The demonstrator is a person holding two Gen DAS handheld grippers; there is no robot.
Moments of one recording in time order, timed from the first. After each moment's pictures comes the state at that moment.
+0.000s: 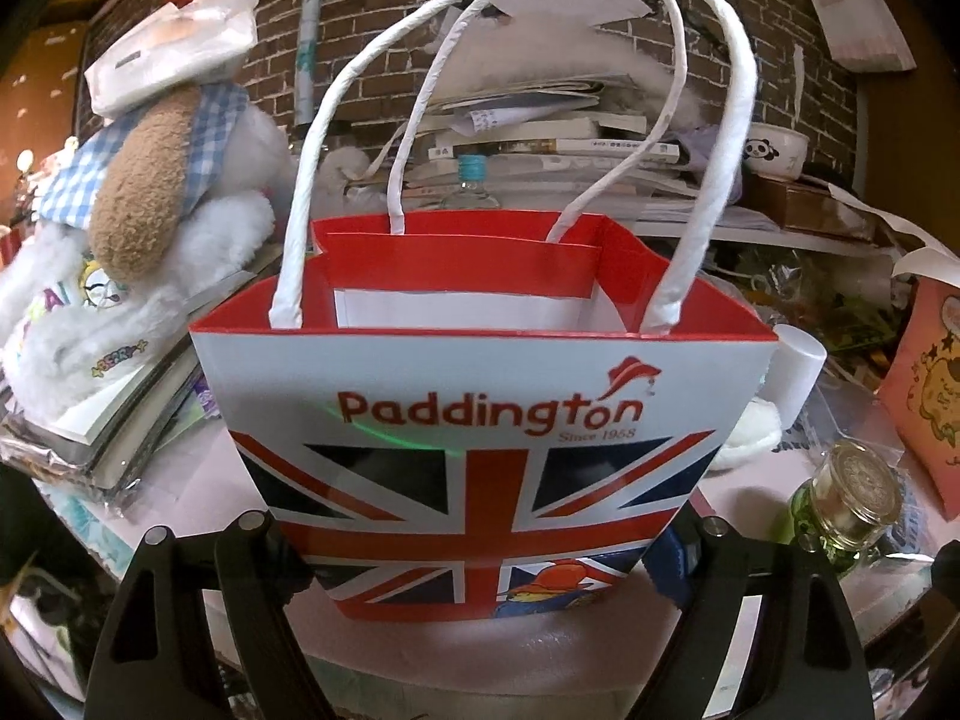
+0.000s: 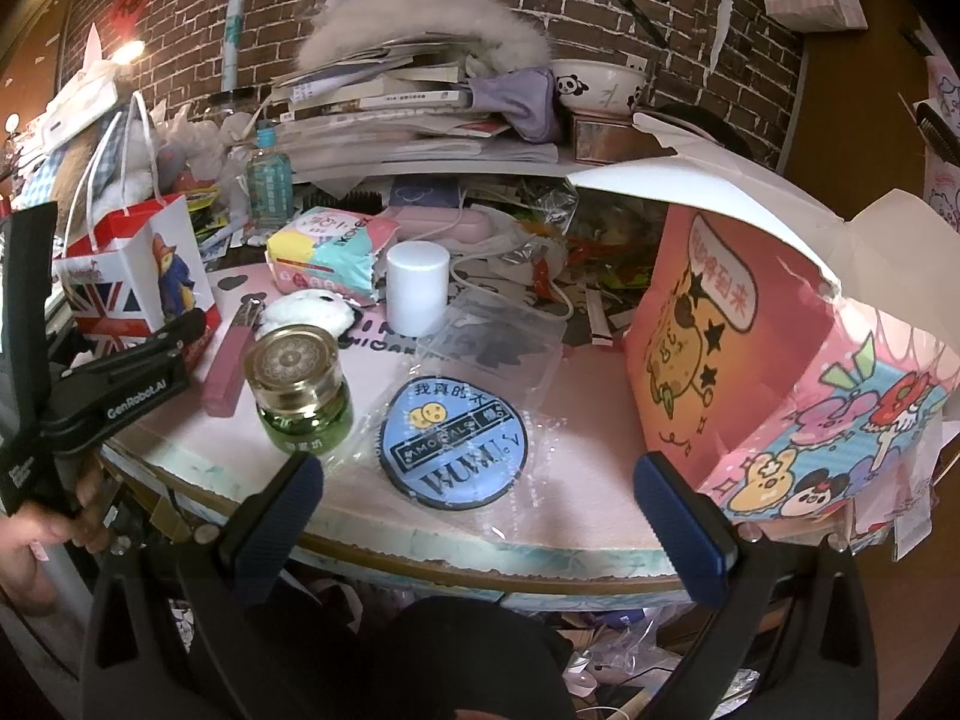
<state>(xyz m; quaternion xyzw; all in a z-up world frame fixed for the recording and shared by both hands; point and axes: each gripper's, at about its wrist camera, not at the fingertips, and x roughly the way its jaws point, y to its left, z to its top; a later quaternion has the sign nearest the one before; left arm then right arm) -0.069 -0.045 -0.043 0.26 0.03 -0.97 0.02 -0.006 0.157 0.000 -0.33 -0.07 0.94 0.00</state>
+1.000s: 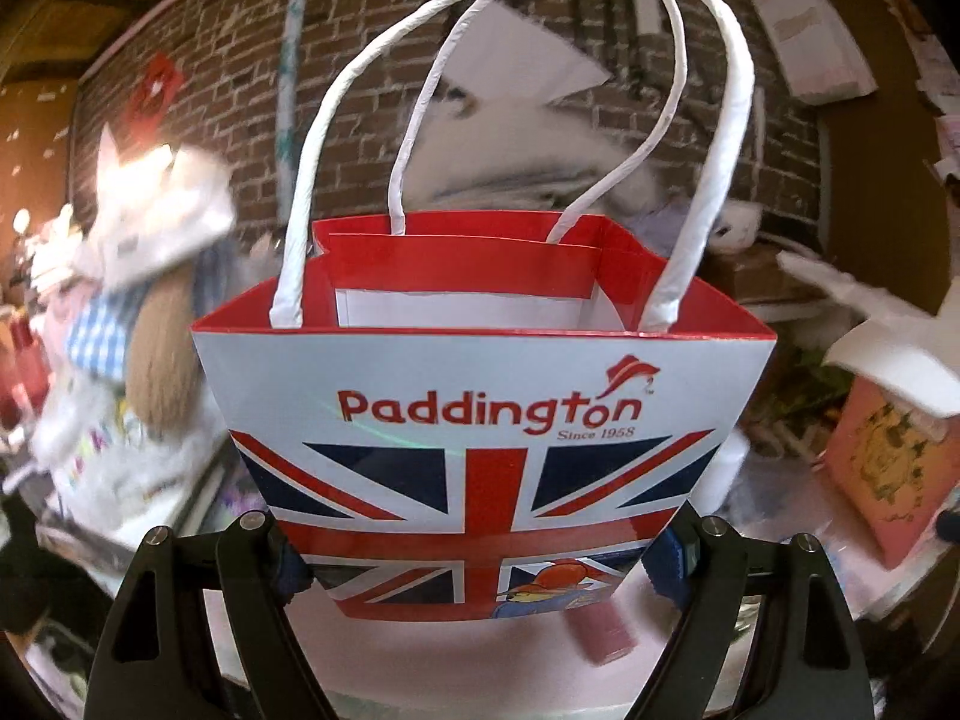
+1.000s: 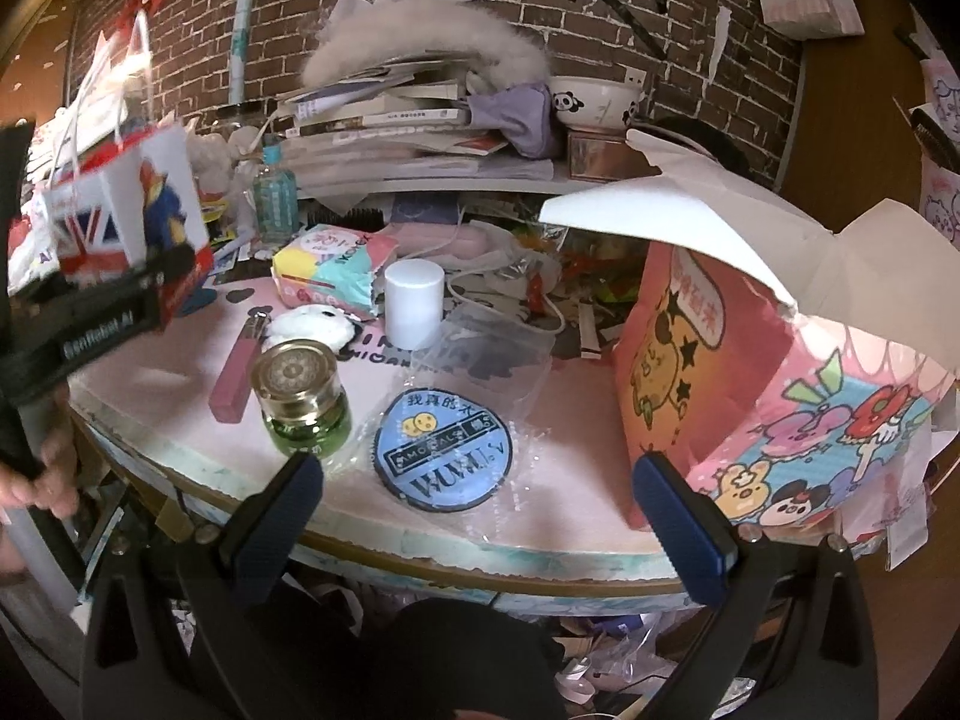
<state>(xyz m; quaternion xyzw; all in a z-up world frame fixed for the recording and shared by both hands) -0.042 -0.021 0.032 0.19 -0.01 -0.98 0.00 0.002 0.166 0.011 -0.32 -0.07 0.94 -0.01</state>
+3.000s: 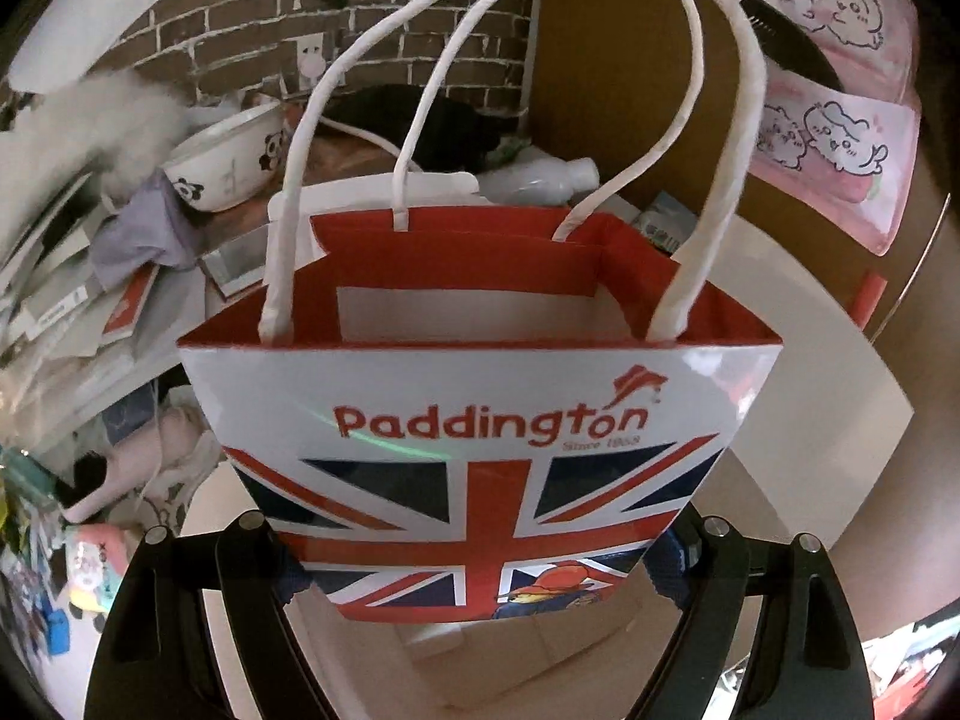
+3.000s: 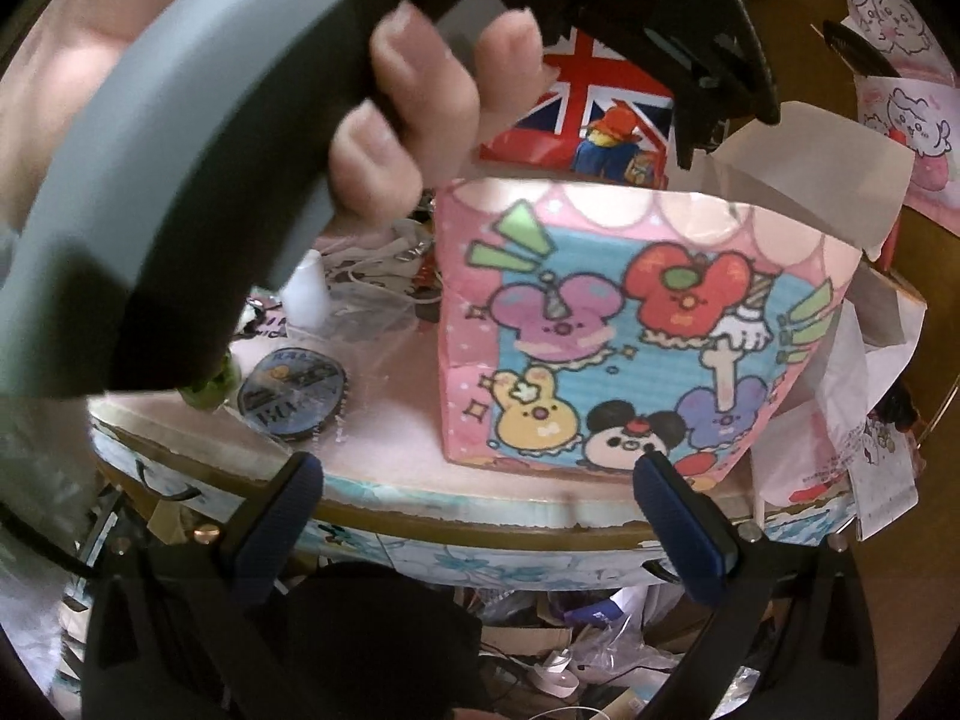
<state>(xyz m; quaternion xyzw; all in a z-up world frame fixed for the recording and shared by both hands) -0.121 0.281 0.091 0.39 -0.09 -0.87 -0.28 0.033 0.262 0.003 -0.31 -0.03 0.95 0.00</state>
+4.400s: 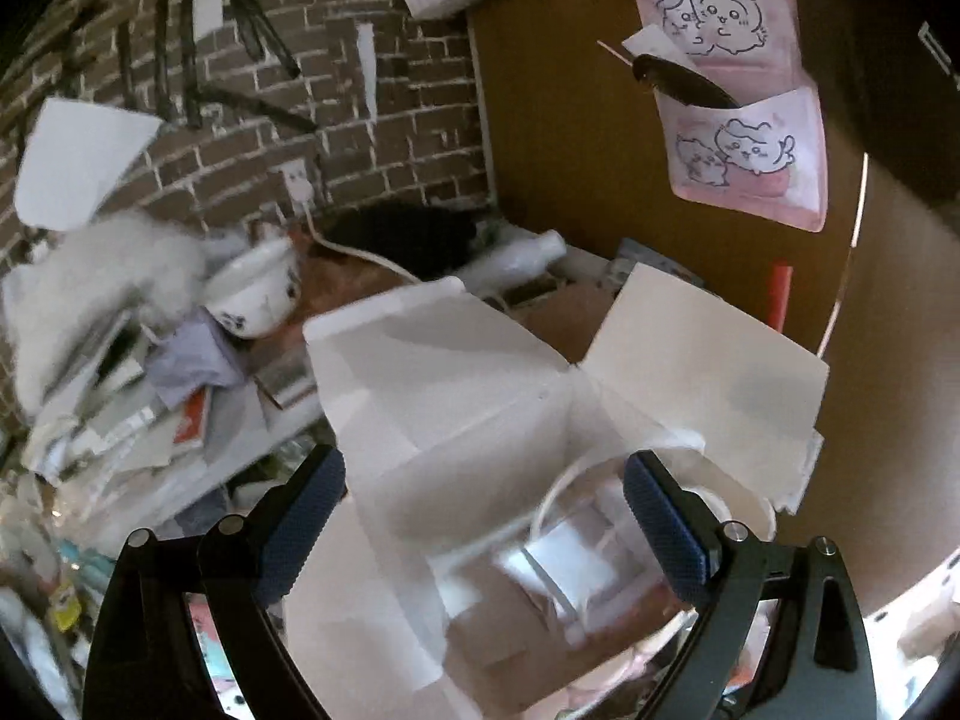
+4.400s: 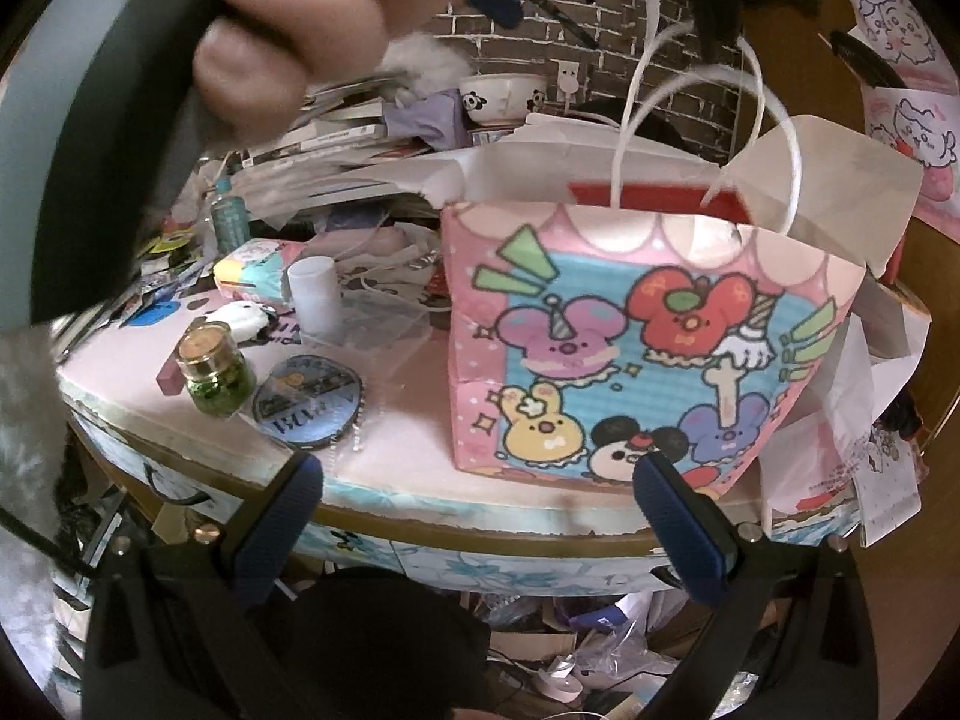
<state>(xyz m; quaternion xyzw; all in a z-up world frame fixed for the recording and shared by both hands) -0.084 0.257 0.135 0.28 -0.15 -0.90 -0.30 0.035 0.255 0.003 -0.30 -0.03 0.95 -0.01</state>
